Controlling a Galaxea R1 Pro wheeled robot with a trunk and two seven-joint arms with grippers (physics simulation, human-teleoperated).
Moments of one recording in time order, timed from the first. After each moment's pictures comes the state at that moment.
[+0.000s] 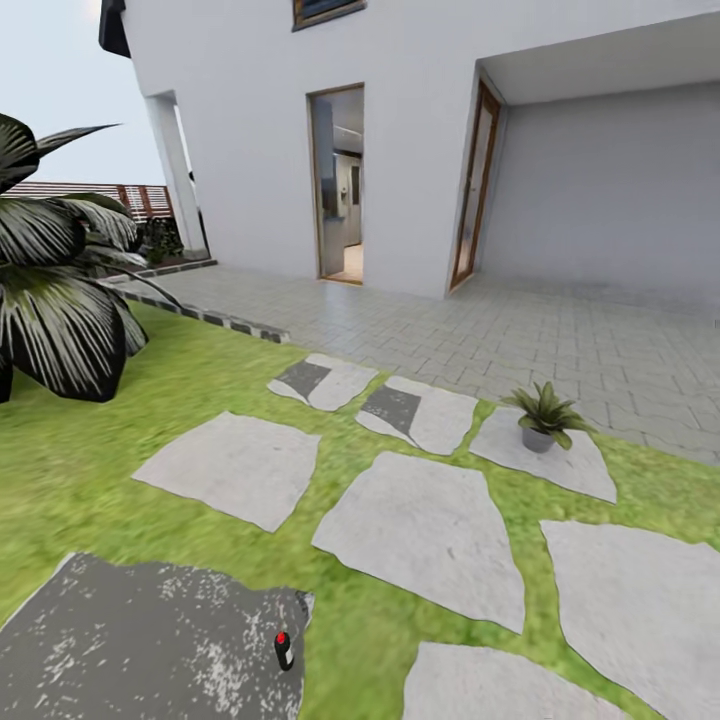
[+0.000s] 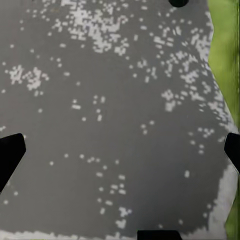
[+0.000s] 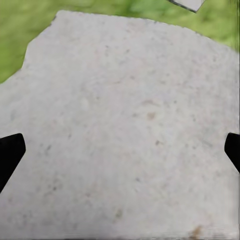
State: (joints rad) left arm -0.14 0.07 0.00 -0.29 -0.05 -0.27 0.00; right arm -0.01 -0.06 -0.01 -0.45 0.00 -0.34 0.00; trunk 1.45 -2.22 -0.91
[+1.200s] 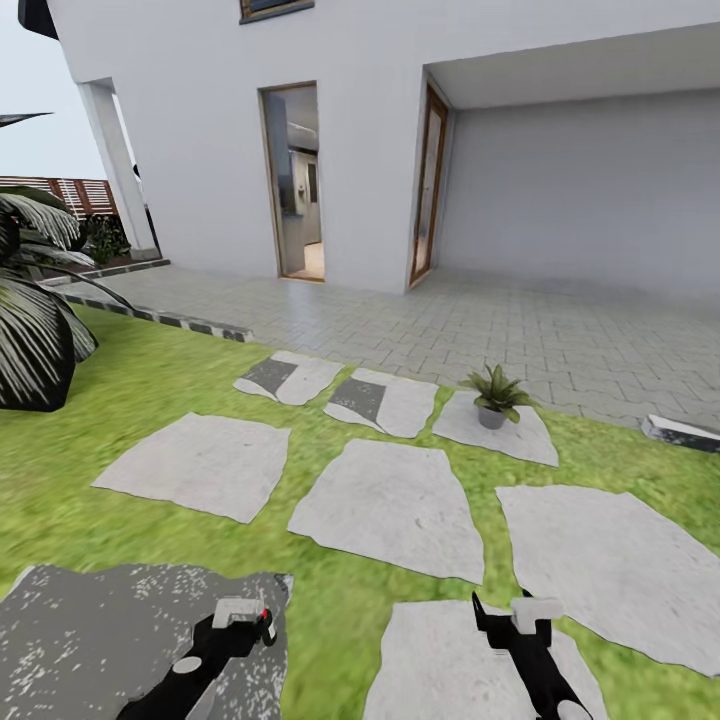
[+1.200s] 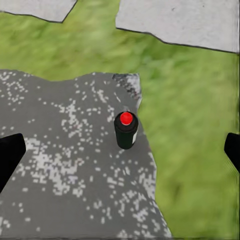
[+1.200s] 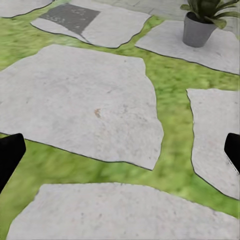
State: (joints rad) left arm -0.49 0.02 0.01 -0.31 -0.03 -0.13 0.00; right arm -0.22 -0.06 0.00 -0.77 0.01 -0.33 0.00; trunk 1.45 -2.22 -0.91
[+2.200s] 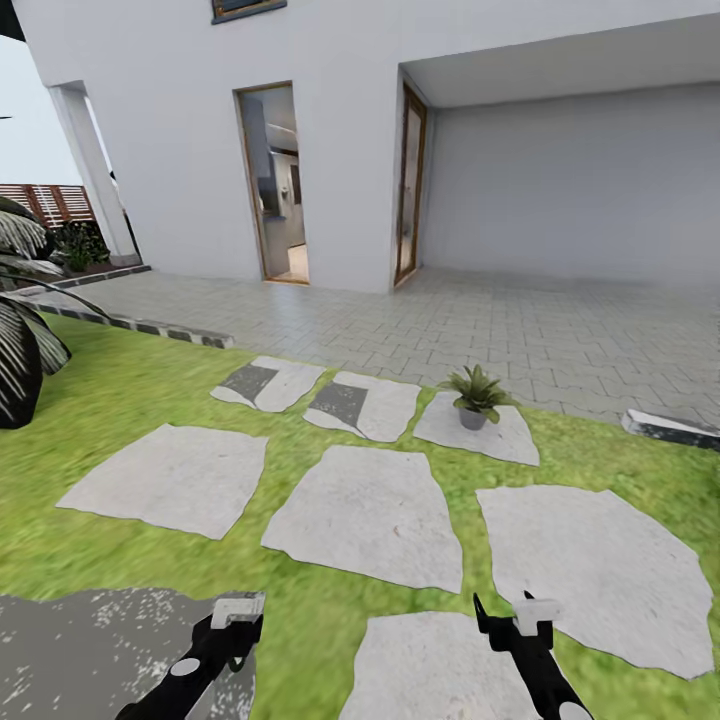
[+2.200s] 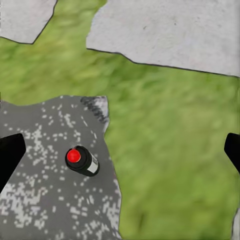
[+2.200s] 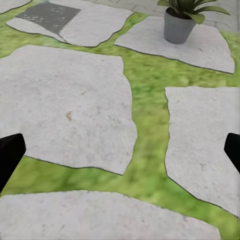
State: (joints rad) left arm -0.48 0.02 0.01 -0.31 -0.02 -0.14 0.00; right arm -0.22 -0.07 0.00 -0.76 0.01 -0.34 0.00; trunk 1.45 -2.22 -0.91
